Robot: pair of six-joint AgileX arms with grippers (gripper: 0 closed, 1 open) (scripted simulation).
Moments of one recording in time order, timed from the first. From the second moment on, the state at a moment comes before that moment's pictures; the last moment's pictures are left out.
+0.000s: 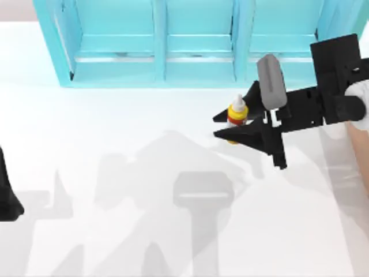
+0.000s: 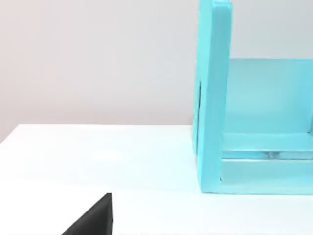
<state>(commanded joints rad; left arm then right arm) 0.00 0.00 0.00 0.00 0.00 0.00 0.30 1.96 1.06 0.11 -1.12 -0.73</state>
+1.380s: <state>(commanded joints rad) 0.00 0.00 0.00 0.00 0.00 0.00 -0.75 1.88 1.09 -0.98 -1.22 -1.82</state>
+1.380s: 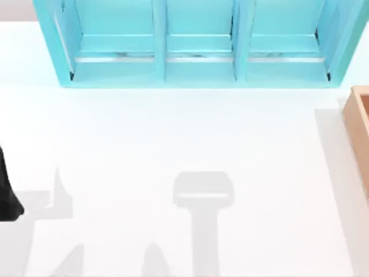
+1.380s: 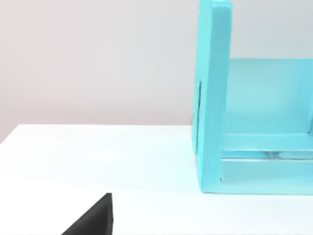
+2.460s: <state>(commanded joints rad) 0.00 0.00 0.00 0.00 0.00 0.00 -0.91 1.87 1.02 -0.98 -1.24 -1.89</state>
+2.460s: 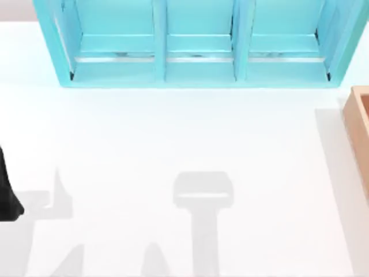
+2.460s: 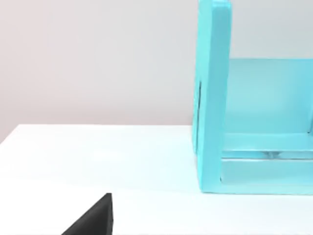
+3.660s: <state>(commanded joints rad) 0.00 0.00 0.00 0.00 0.00 0.00 -0.76 1.83 0.84 -0.39 -1.27 -1.40</state>
